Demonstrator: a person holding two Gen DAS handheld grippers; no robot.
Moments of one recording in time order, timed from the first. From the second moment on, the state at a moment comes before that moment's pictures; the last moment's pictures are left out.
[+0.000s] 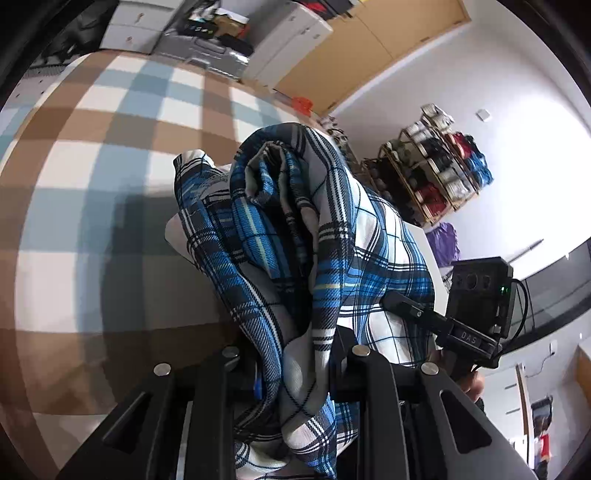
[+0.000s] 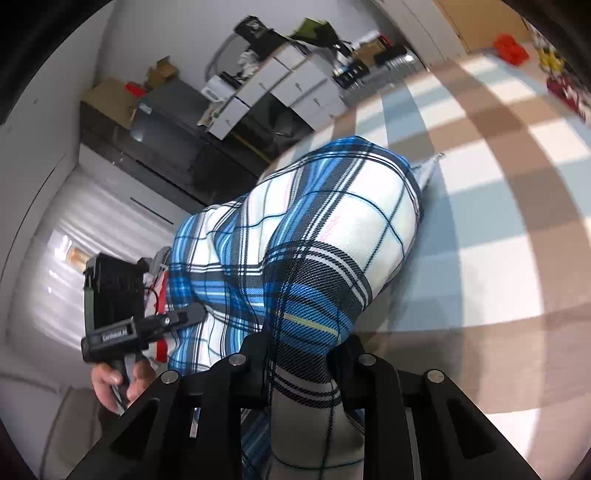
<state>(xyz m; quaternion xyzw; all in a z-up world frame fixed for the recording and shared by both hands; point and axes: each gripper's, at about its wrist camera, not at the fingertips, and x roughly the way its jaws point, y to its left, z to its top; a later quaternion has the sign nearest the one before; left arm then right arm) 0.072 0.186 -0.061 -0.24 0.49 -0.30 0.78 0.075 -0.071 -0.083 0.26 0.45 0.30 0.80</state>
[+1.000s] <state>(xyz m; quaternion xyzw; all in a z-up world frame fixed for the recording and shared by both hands) 0.095 -0.108 0.016 -0.05 0.47 -0.44 0.76 -0.001 -0.375 0.010 0.30 0.39 0.14 0.86</state>
